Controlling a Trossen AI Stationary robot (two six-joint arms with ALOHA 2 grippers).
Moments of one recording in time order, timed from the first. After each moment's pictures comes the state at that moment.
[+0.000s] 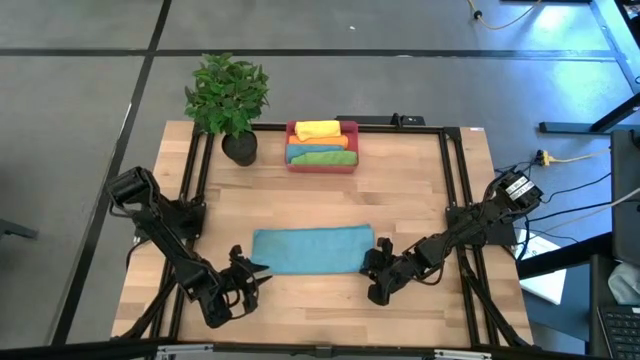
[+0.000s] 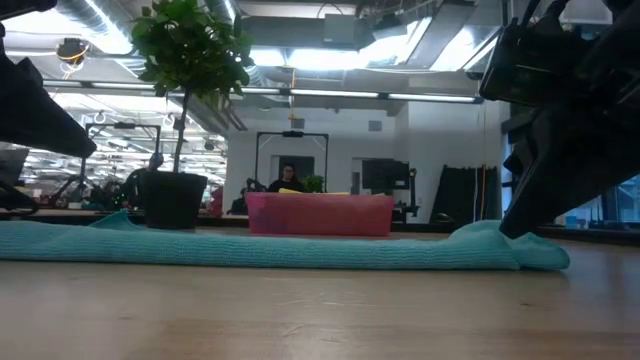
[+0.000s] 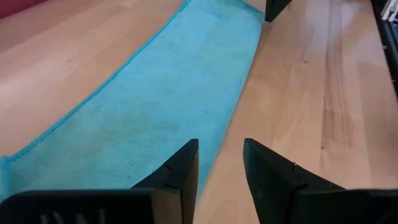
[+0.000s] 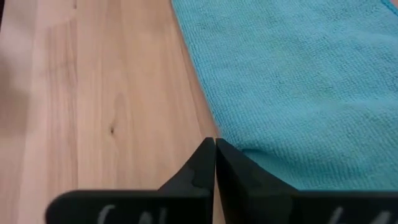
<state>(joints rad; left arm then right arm) -0.94 1.62 0.73 -0.21 -0.98 -1.22 0.59 1.68 0.73 0.03 0.36 0.77</state>
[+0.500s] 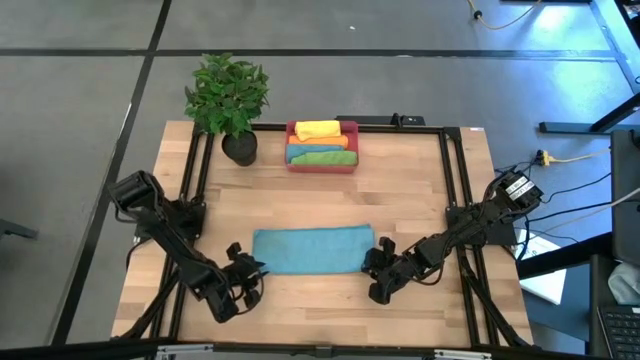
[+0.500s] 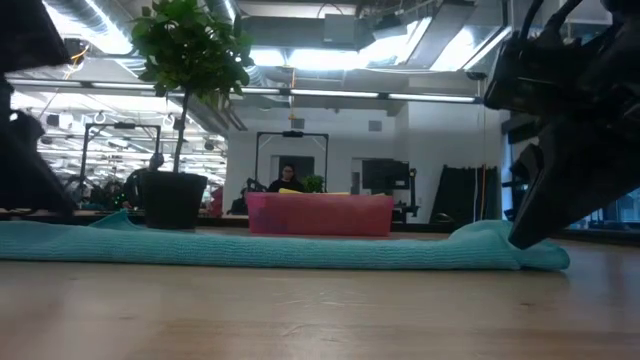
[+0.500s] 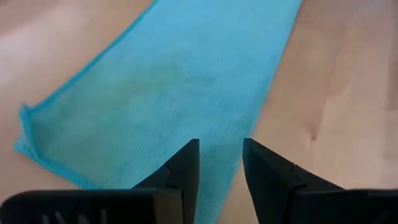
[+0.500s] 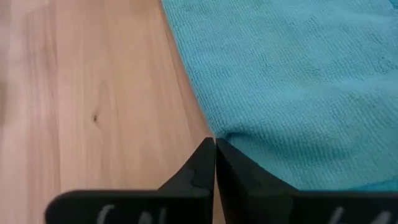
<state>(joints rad) -0.90 1.66 0.73 -0.34 -0.84 -1.32 0.59 1.68 0.73 -0.03 0.35 0.79</state>
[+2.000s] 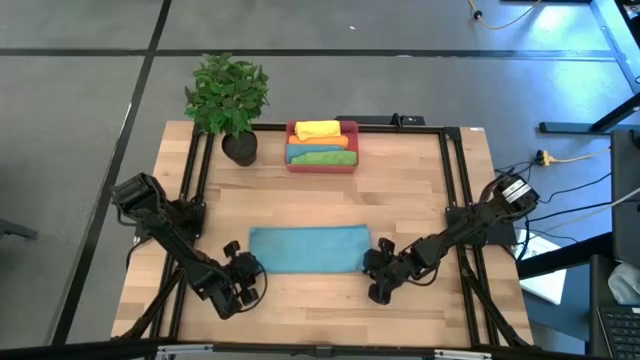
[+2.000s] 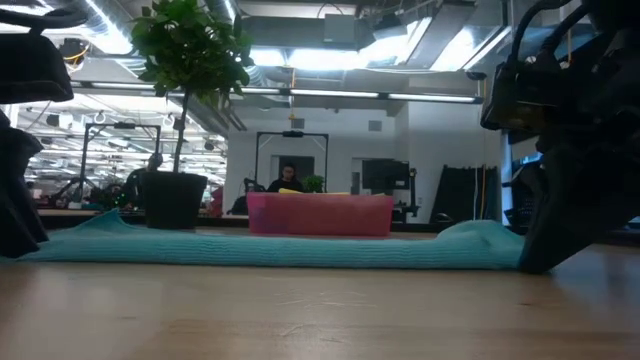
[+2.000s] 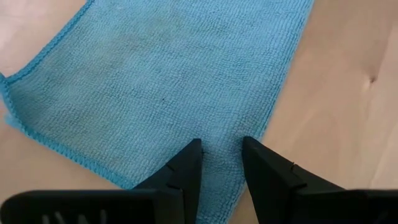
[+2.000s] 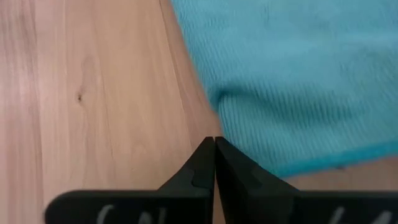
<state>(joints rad) -0.88 1.73 0.74 -0.48 -0.64 -1.33 0.59 1.74 0.73 -0.08 0.27 0.80</state>
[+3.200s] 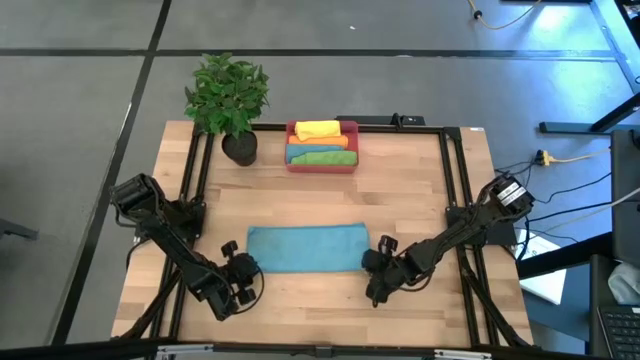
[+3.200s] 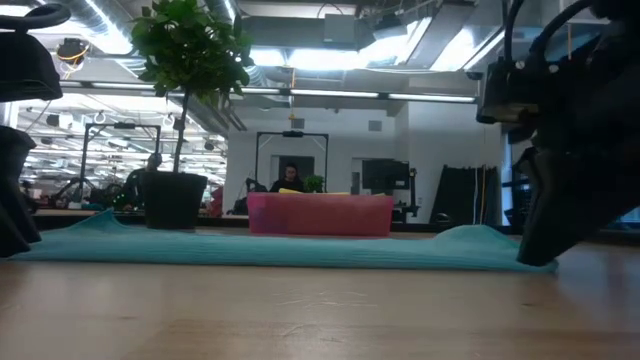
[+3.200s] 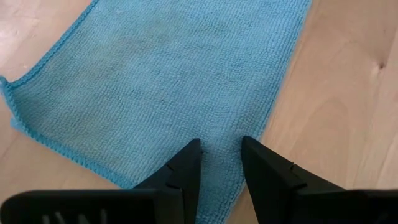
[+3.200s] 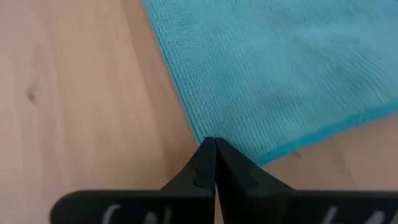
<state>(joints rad) -0.92 1.73 0.73 -0.52 -0.65 -1.35 0.58 1.77 0.87 -0.32 0.35 0.84</state>
